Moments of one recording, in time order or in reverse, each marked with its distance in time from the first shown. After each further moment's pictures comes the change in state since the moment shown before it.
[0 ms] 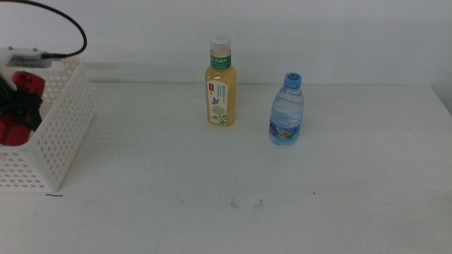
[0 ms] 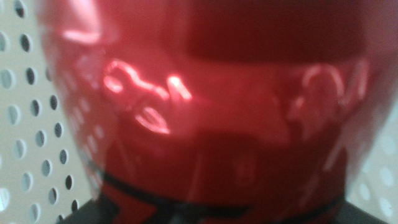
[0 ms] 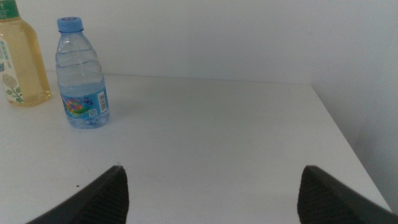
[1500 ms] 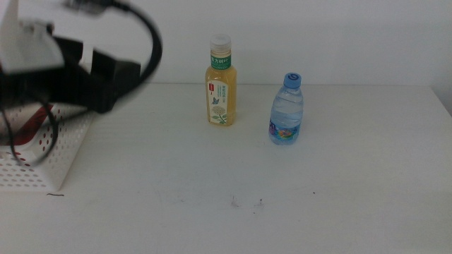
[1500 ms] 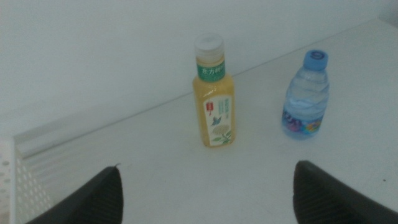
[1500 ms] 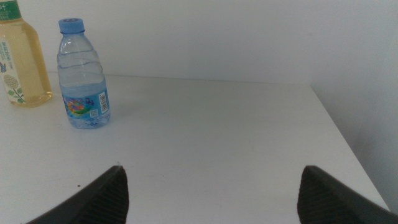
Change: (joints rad) left arm -0.656 -1.131 0.843 -0.079 -0.687 -0.182; right arm 0.000 0.000 0.000 0.000 0.000 0.000
